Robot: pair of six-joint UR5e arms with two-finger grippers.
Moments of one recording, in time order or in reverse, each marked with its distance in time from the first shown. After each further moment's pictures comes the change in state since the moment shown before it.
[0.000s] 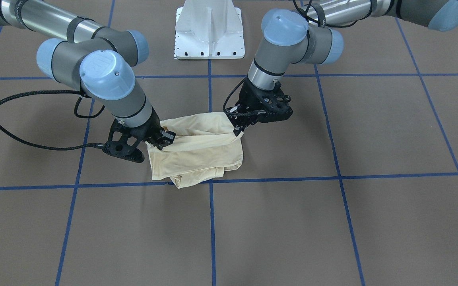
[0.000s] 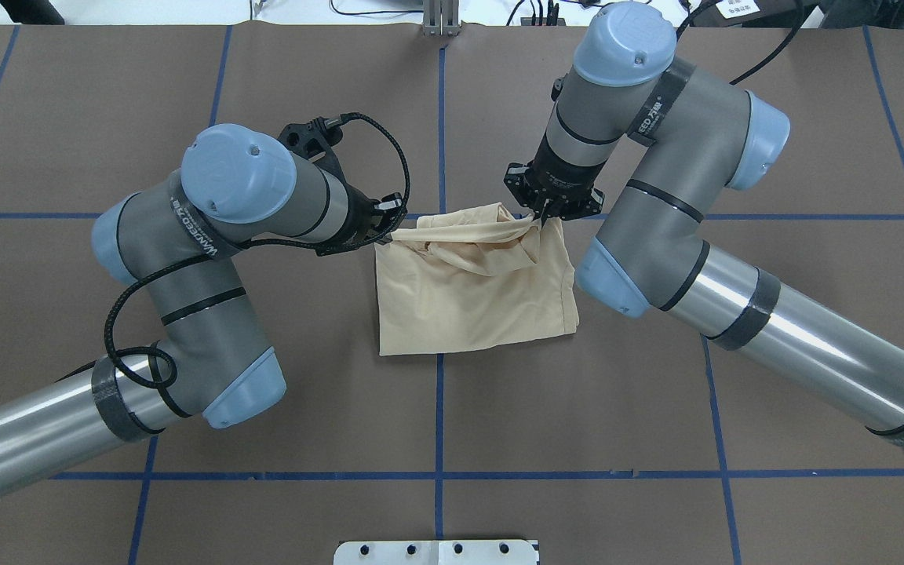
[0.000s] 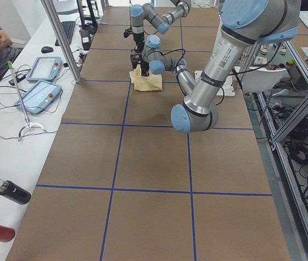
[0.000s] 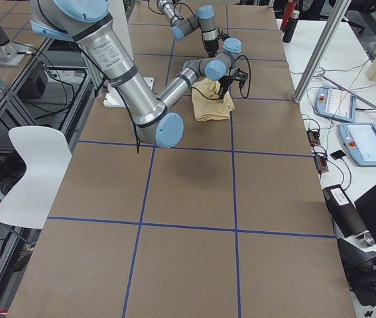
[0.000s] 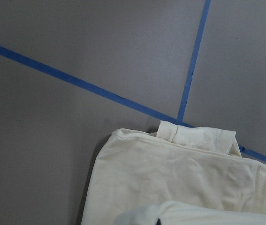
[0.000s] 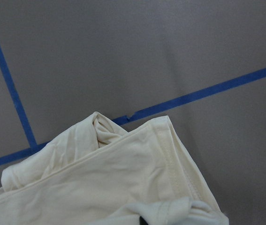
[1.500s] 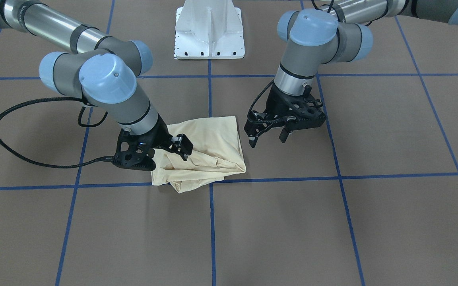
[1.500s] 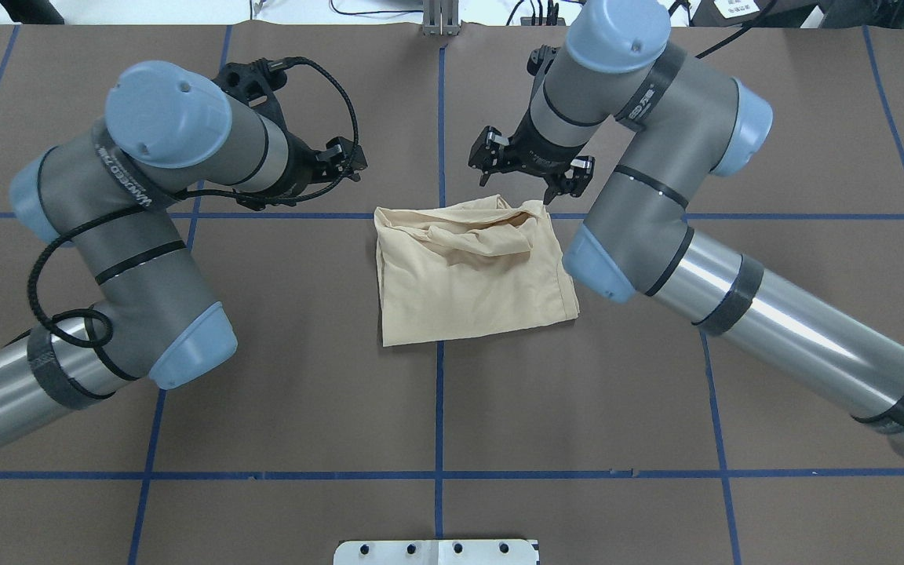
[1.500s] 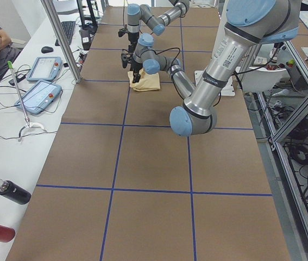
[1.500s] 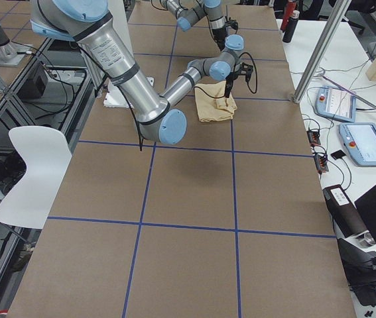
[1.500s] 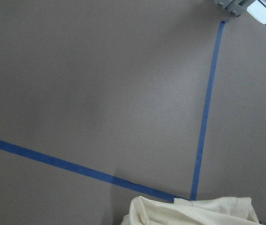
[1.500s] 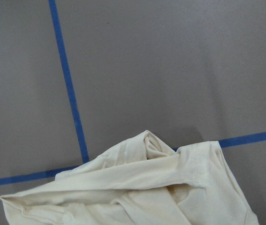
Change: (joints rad) left arm -0.104 0.071 -0.140 0.159 0.017 0.167; right arm -0.027 0.019 -0.016 0.151 -0.072 -0.045
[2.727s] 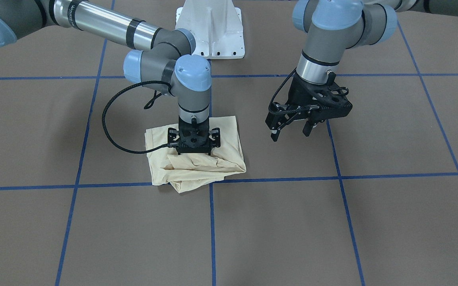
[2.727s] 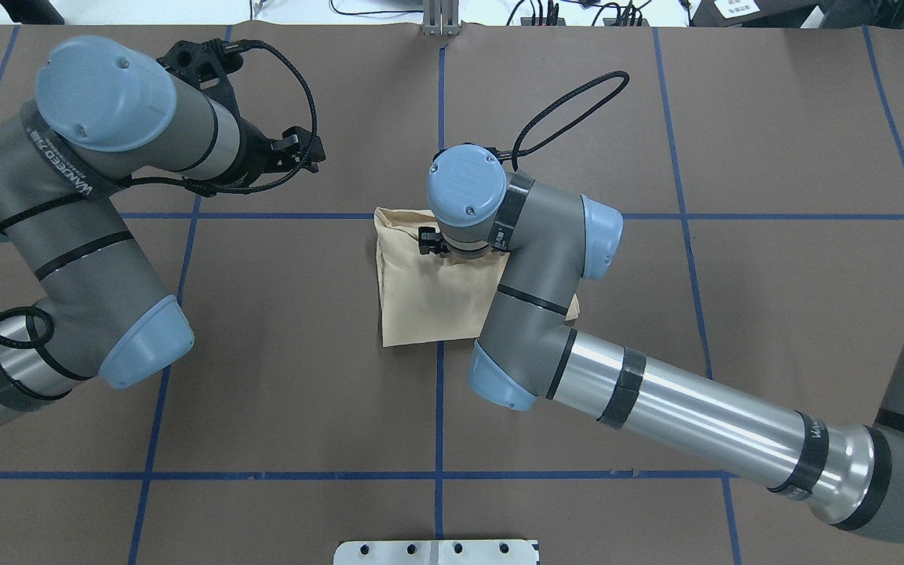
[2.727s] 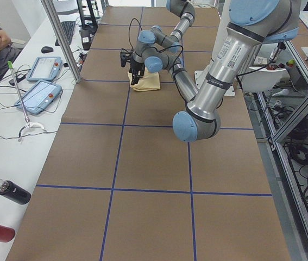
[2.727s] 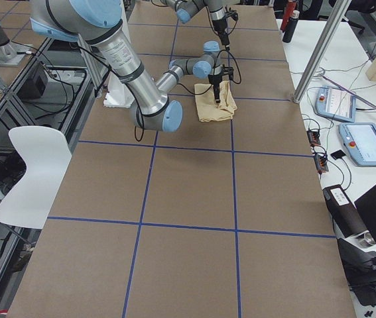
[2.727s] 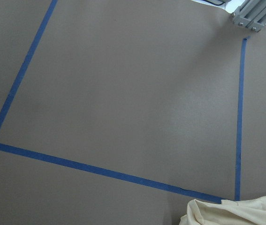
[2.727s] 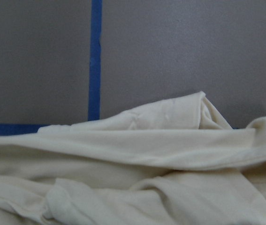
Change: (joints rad) left arm -0.037 0.044 -0.071 0.080 0.000 0.071; right arm -0.194 0.120 -0.195 -0.047 -0.363 -0.129
